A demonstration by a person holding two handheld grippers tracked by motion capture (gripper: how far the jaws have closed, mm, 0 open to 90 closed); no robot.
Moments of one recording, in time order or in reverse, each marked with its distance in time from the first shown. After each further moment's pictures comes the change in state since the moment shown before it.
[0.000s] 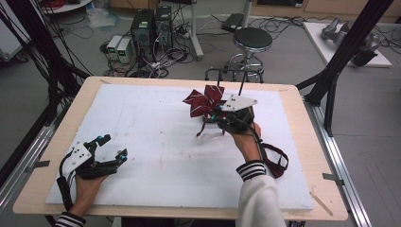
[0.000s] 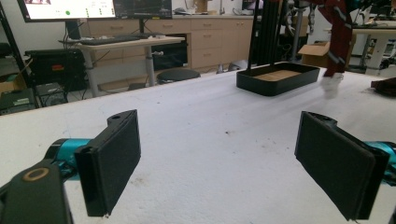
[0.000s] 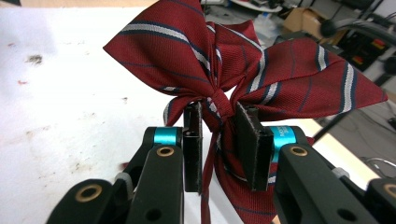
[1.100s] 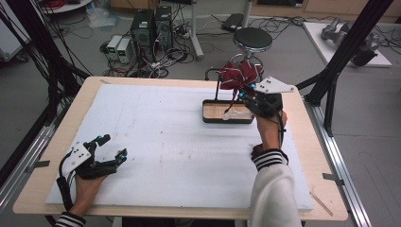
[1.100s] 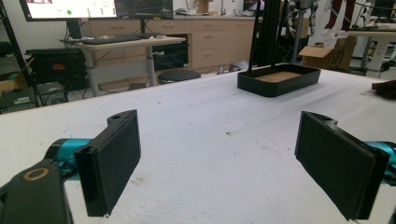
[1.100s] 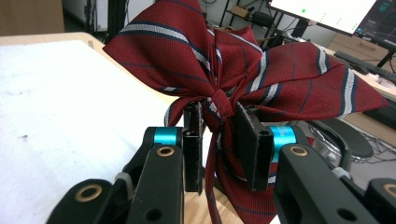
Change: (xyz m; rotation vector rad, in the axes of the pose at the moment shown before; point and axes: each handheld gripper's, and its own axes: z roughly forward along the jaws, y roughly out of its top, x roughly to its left) left arm 0.001 0.000 0.000 -0.004 0.005 -0.013; right arm -0.059 0.006 -0.050 -0.084 -0.274 0.092
